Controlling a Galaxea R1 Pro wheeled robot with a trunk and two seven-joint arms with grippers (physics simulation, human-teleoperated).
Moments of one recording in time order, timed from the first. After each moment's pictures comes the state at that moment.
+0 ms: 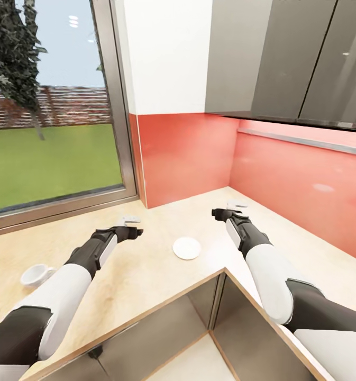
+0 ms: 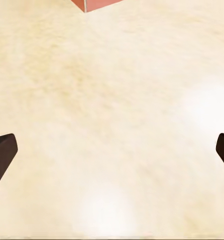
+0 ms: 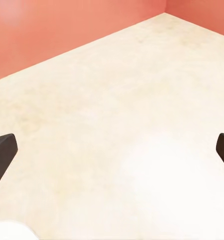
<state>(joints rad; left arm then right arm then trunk) -1.01 0.02 -0.09 -0.54 0.08 0.42 -0.11 -1.16 0.13 -0.26 -0.41 0.17 0.24 -0.10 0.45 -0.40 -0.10</state>
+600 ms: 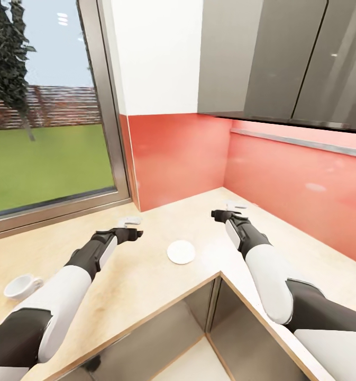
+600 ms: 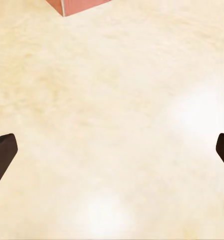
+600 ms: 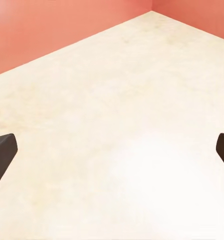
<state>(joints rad) -1.00 0.02 -0.09 -0.55 0.08 0.42 -0.11 -1.16 0.13 -0.26 -0.40 0.17 0.24 -0.10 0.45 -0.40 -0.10</state>
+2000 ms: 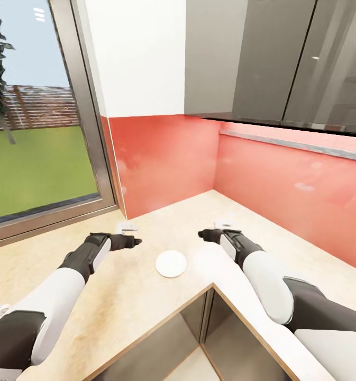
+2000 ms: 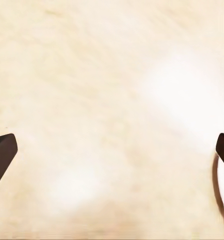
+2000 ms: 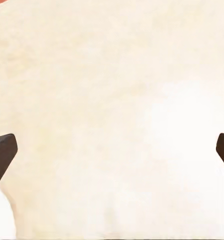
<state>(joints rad) -0.99 0.05 -0.09 -0.54 0.09 0.54 -0.24 -1.16 0.13 -0.26 -0.19 0.17 0.27 0.08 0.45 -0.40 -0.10</state>
